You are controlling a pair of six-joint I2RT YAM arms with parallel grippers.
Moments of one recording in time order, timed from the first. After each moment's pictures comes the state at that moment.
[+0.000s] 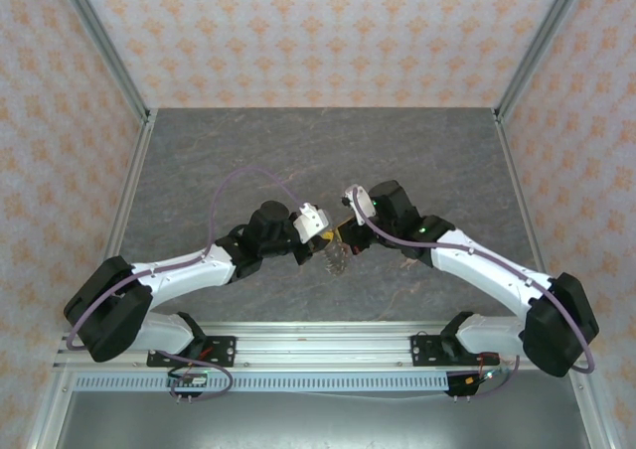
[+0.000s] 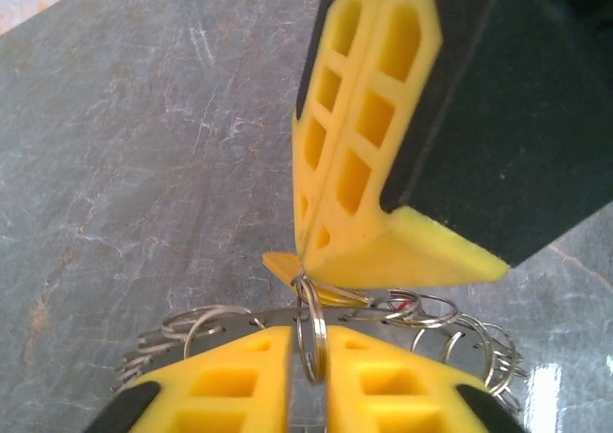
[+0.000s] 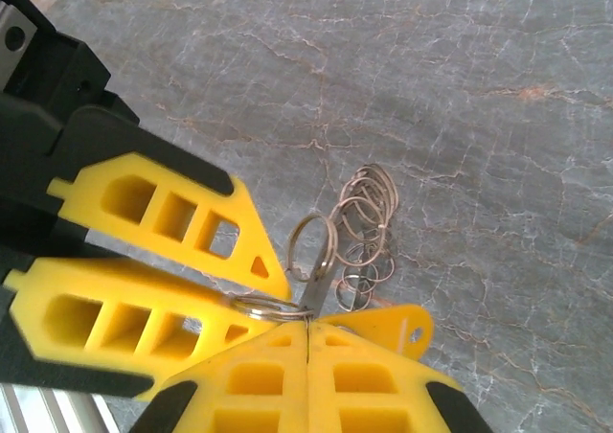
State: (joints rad) left arm -0.72 1.34 0.62 0.25 0.30 0.20; right arm 0.69 1.22 0.82 -0.33 -0.31 0.14
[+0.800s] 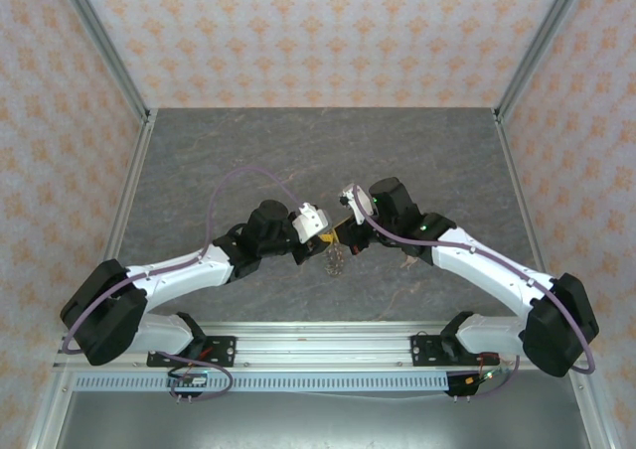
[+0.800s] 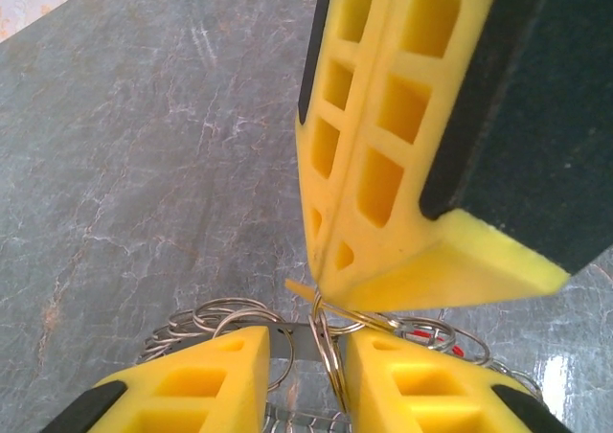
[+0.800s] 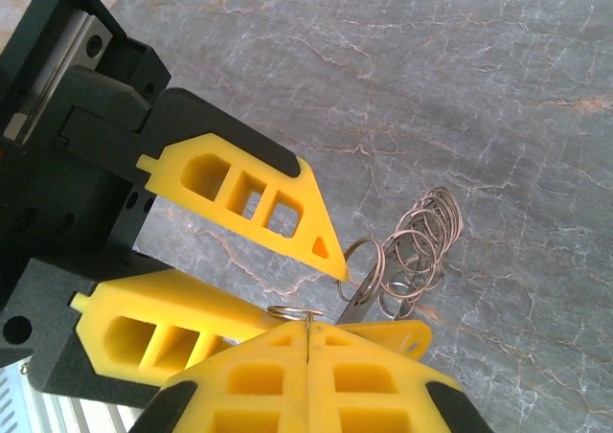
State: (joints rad) left arm -0.72 1.32 0.64 0.19 0.29 0.23; right arm 0.68 1.22 0.85 -0.35 -0.39 0.14
